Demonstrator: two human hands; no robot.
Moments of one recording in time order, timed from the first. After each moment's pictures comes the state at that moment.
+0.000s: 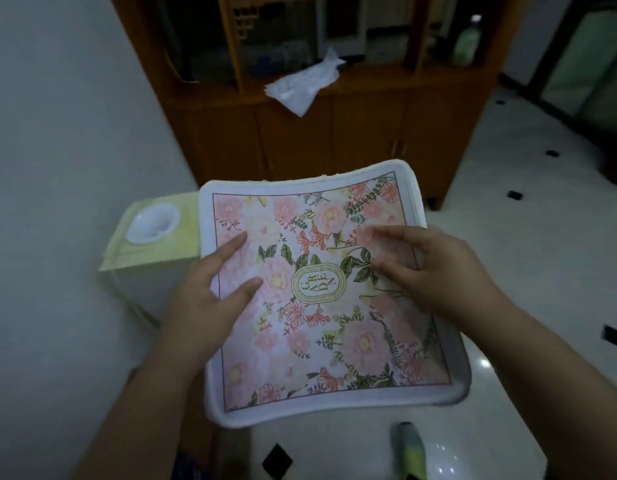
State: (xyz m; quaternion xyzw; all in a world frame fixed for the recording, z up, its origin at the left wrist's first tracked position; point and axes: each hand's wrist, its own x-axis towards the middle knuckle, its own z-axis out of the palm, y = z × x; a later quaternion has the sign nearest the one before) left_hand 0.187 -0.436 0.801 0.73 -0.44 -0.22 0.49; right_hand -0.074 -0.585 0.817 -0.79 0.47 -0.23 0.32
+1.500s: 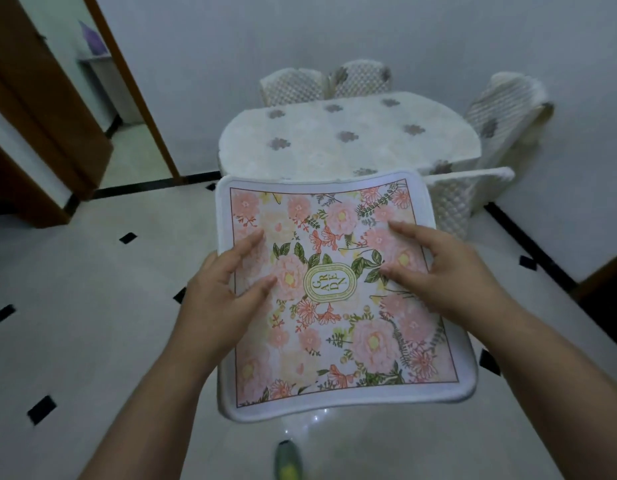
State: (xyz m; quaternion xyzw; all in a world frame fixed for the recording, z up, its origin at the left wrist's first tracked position) left_hand -0.620 -0.534 0.803 0.14 -0.86 -0.46 0.17; right_hand -0.731 -0.255 0.812 -0.15 0.91 -0.38 0.02
